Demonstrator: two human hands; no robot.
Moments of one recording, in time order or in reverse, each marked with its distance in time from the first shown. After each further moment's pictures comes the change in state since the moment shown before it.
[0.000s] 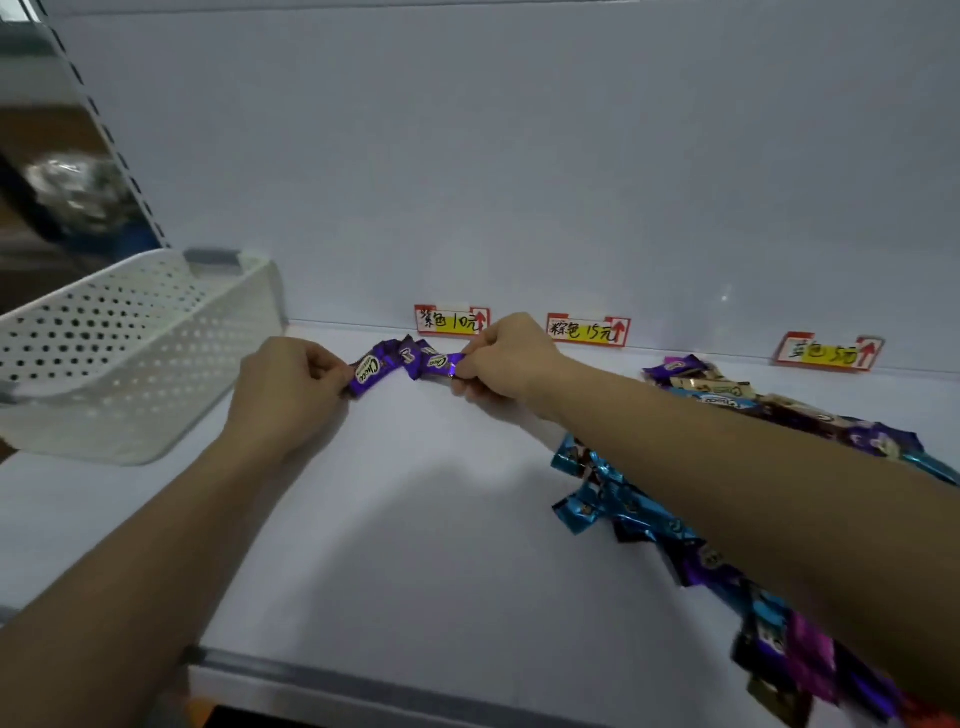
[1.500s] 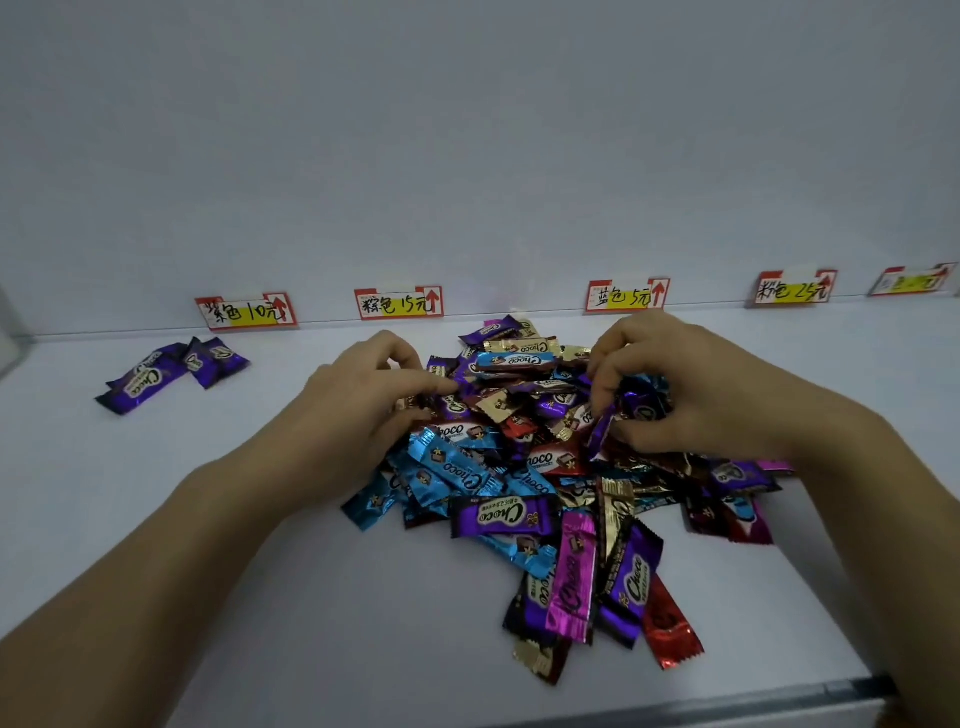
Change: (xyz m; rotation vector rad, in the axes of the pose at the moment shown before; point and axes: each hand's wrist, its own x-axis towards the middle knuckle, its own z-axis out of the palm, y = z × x) left_hand -0.074 0.151 0.093 0.130 -0.519 0.790; right_hand -0.139 0.128 -0.239 -0.749 0.020 -0.467
